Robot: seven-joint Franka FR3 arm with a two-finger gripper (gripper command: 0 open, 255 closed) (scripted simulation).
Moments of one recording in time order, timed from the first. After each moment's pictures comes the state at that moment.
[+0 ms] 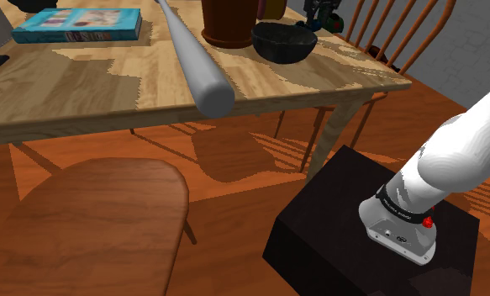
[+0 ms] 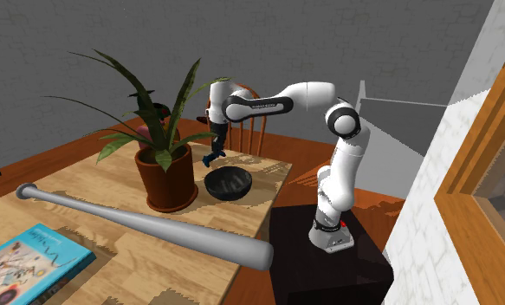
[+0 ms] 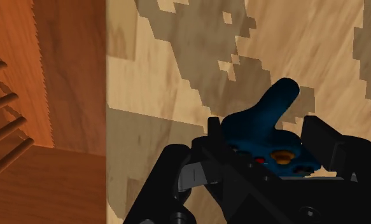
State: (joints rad) arm -0.10 -0.15 -0.22 -1.84 -0.08 1.81 0.01
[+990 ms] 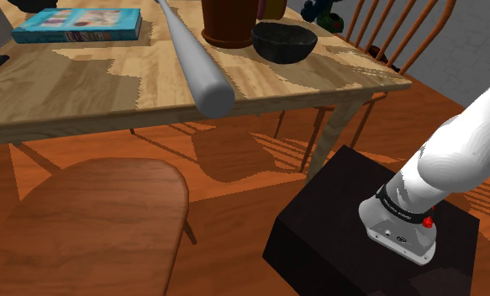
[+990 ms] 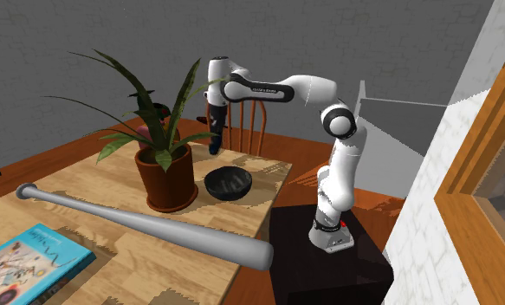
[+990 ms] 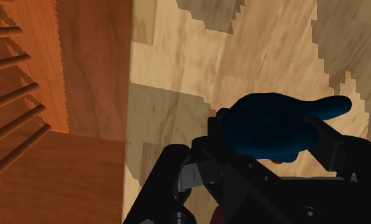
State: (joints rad) arm -0.10 -0.11 -0.22 -1.58 -0.07 1.60 0.00
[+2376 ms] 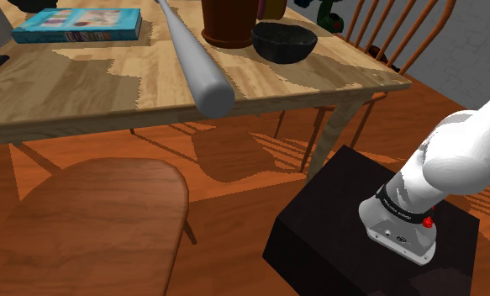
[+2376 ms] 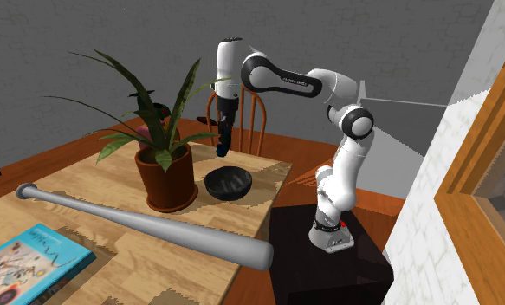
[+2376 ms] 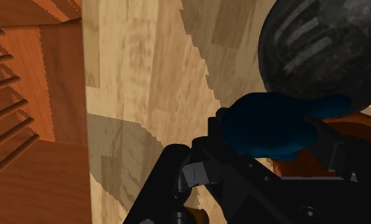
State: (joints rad) arm 0.01 -0.24 -0.06 -1.55 -0.09 1.41 0.24
